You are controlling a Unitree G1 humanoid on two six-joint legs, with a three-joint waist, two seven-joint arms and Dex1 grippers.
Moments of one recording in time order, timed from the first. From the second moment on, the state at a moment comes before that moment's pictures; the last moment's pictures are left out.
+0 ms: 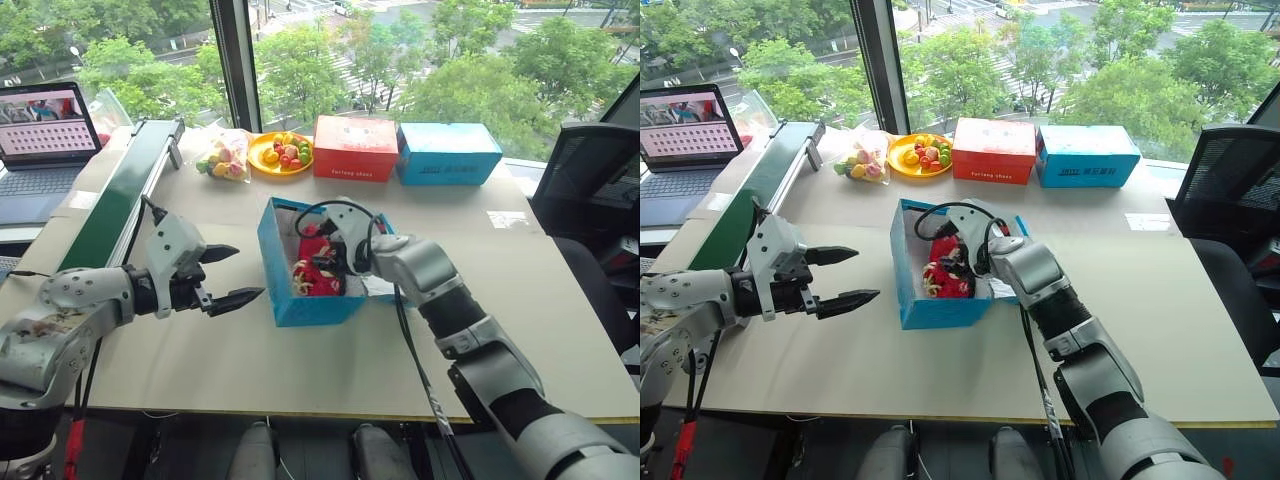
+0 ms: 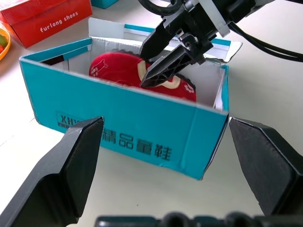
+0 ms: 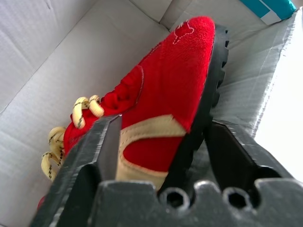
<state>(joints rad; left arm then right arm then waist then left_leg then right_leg) -0.23 0.91 0.18 -0.48 -0.63 0.75 -0.82 -0.97 -0.20 0.28 0.31 0.20 0.81 0.32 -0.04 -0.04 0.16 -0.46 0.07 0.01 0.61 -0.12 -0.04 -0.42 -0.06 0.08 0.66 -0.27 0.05</state>
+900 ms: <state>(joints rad) -0.40 0.79 0.45 0.31 -0.28 0.43 -0.31 -0.84 -0.25 0.21 0.01 0.39 0.57 0.84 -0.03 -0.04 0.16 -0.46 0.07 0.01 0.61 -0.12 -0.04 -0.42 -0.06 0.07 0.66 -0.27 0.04</state>
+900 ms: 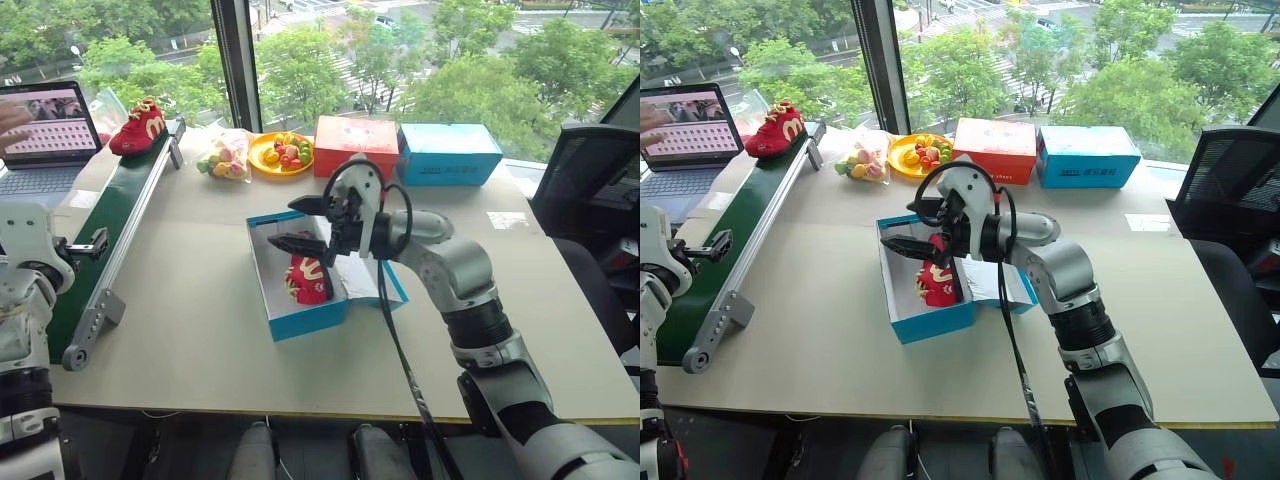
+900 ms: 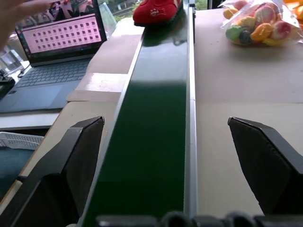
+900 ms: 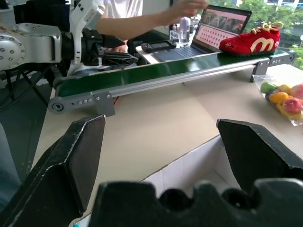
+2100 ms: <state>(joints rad) -0.85 0.94 0.34 1.21 -0.14 -0.03 -0.54 -0.80 -0.23 0.22 -0.01 0.34 0.60 0.76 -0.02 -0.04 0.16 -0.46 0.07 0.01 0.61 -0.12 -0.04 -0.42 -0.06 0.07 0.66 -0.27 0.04</state>
